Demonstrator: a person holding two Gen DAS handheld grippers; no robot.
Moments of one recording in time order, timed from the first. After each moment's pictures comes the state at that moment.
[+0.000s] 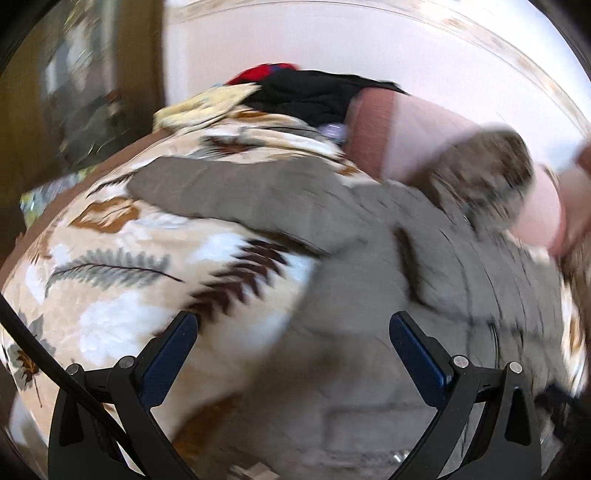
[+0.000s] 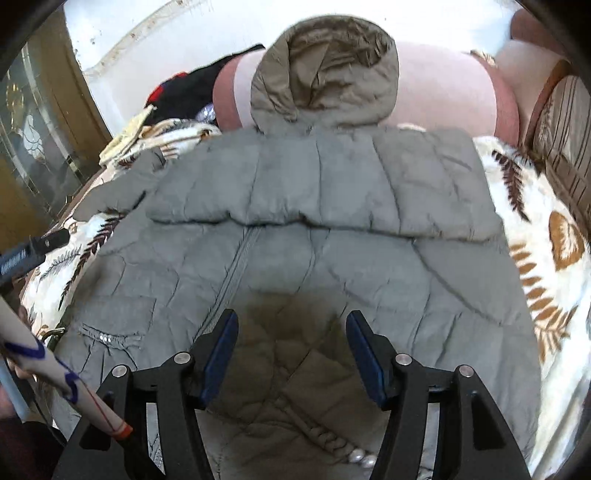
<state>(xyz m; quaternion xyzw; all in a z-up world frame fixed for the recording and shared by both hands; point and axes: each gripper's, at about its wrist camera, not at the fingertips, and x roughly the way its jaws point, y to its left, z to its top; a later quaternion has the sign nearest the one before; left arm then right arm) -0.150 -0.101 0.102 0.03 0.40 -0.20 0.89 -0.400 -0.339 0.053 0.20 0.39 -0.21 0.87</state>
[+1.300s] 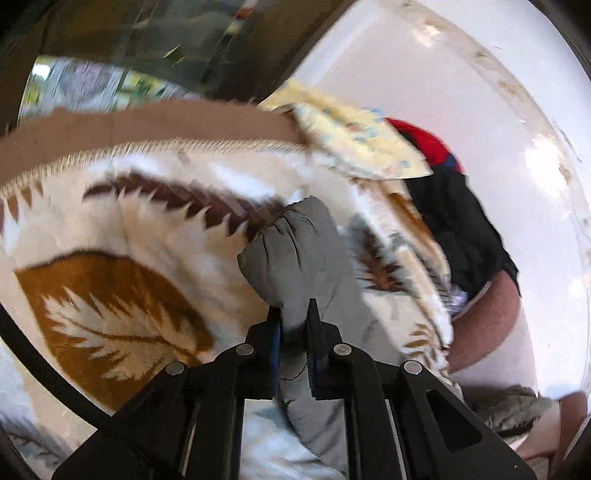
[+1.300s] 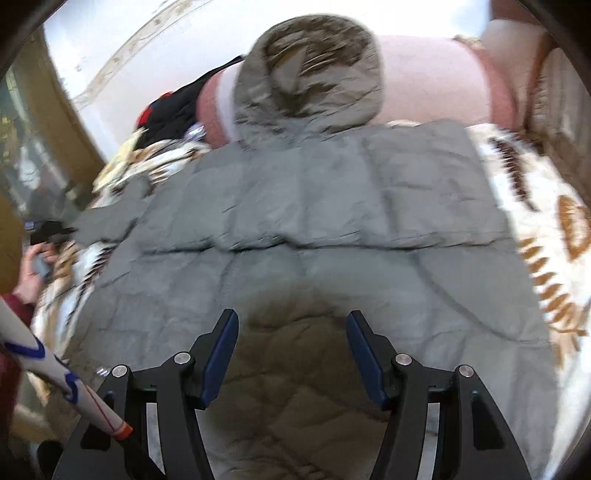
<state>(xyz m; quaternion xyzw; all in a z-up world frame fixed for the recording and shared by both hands) 0.161 0.033 0.063 -0.25 0.42 -0.12 0.86 -0.396 -0.362 0.042 0.24 0.37 -0.24 0.87</state>
